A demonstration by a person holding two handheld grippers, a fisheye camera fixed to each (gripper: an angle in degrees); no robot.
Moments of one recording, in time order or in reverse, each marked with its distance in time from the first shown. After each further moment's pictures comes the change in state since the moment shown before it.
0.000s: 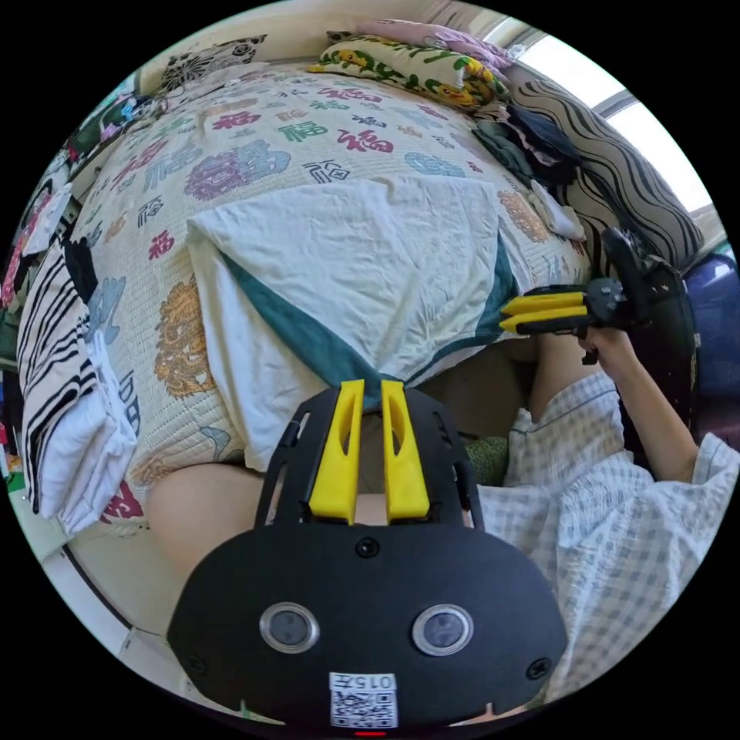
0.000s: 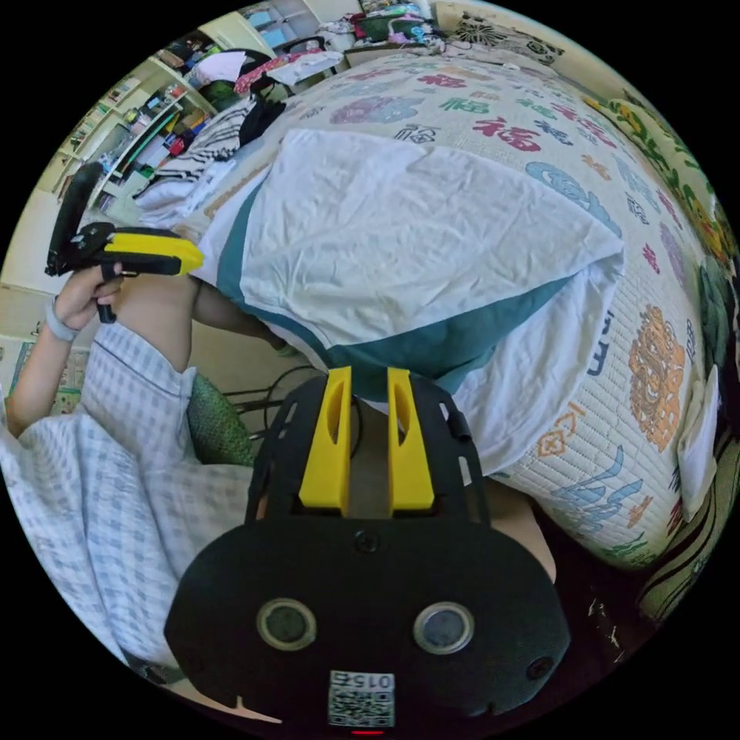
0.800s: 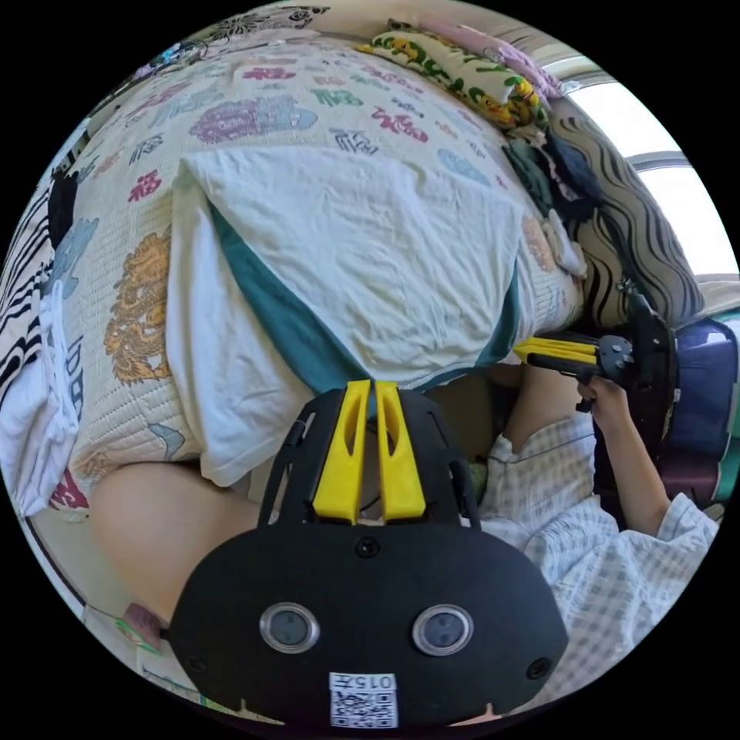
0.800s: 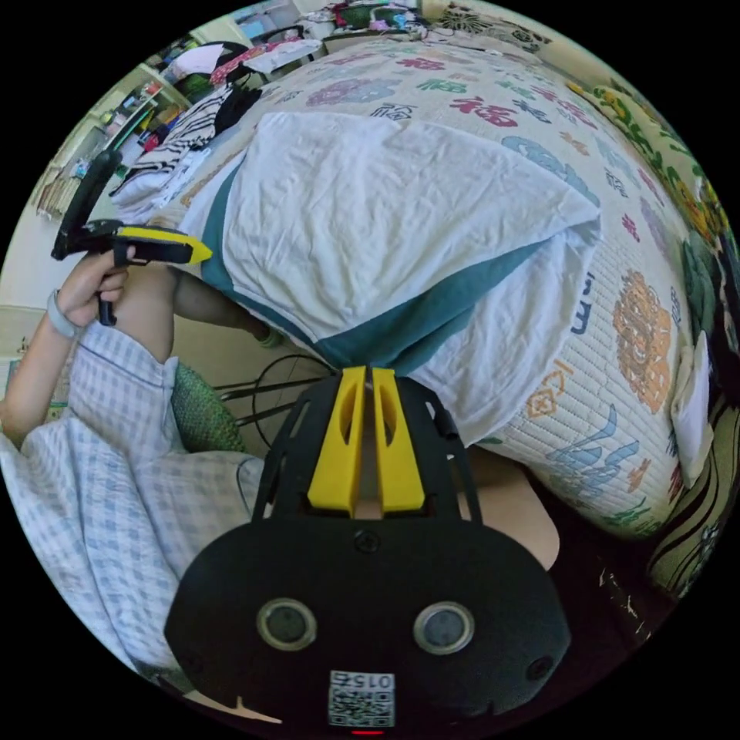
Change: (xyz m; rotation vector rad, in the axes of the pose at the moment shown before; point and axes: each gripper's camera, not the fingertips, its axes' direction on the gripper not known) left arm -0.029 0.035 0.054 0.019 0.133 -0.102; right arm 0.041 -0.029 0.094 -0.034 0.056 0.060
